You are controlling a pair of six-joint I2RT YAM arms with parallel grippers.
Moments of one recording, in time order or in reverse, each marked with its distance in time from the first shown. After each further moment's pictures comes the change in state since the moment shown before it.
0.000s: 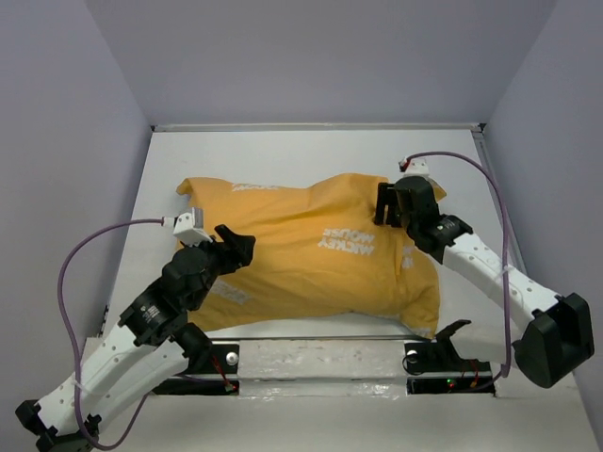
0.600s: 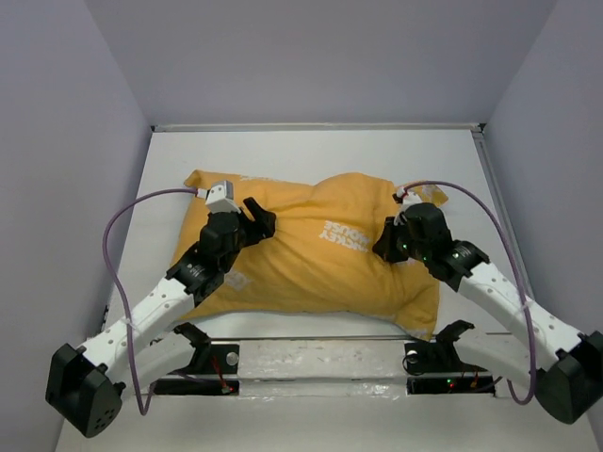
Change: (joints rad) left arm 0.126 0.362 -0.023 0.341 0.097 0.032; right arm 0.039 -0.322 -0.166 -0.171 -0.462 0.092
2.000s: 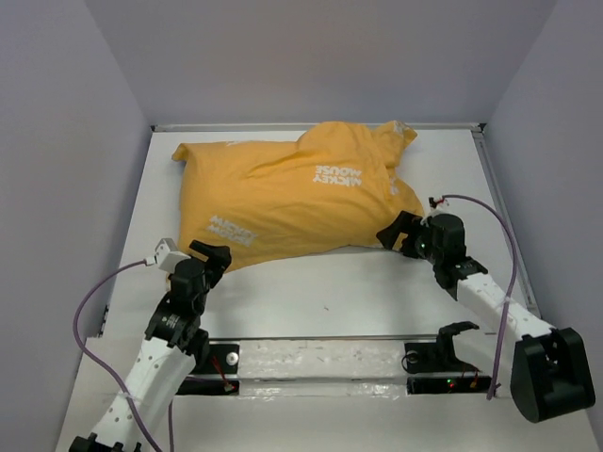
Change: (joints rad) left arm 0.326 -0.520 -0.356 -0.293 -0.018 -0.348; right arm -0.314 0.051 -0.327 0.490 -0.113 0.134
